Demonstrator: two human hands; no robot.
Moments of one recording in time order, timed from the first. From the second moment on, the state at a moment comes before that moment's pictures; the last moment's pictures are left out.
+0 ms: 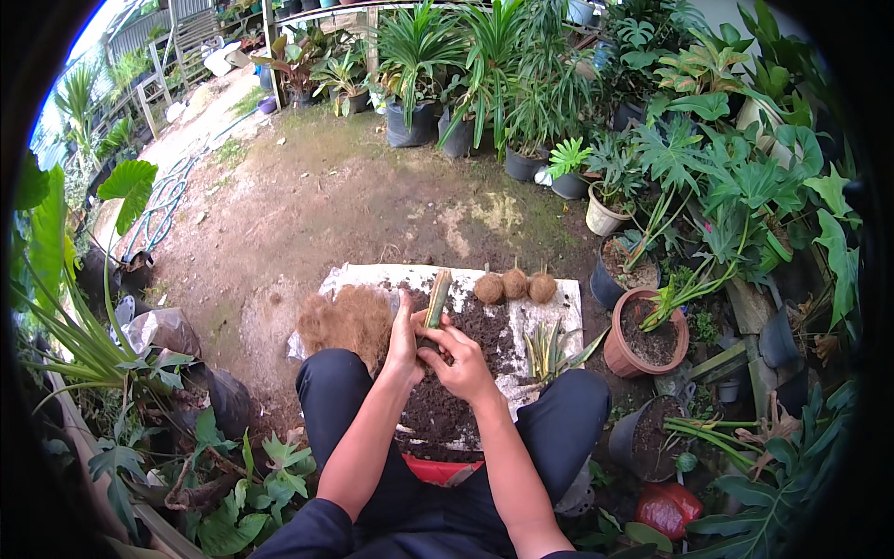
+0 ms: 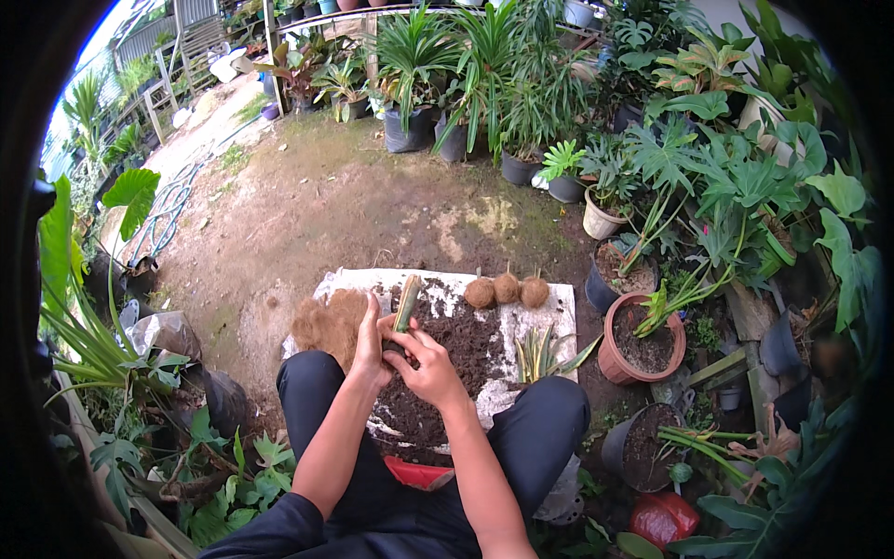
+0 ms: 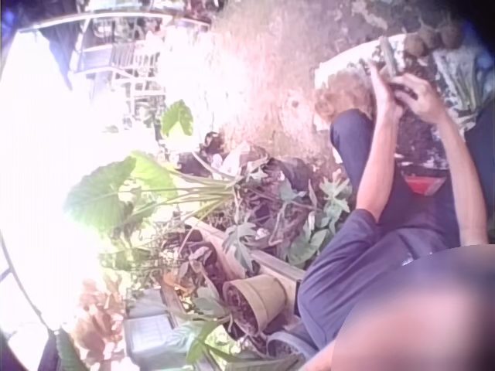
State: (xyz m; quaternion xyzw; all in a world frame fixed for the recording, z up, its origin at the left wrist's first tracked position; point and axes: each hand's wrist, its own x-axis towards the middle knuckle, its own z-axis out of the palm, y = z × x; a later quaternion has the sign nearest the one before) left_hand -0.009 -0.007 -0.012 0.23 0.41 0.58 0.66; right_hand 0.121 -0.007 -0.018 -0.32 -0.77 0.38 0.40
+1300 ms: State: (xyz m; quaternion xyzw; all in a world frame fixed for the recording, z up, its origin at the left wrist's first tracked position) left_hand -0.009 -0.013 -0.001 0.07 0.41 0.65 0.63; right_hand 0.111 -0.013 -0.020 -0.28 -0.76 0.32 0.49
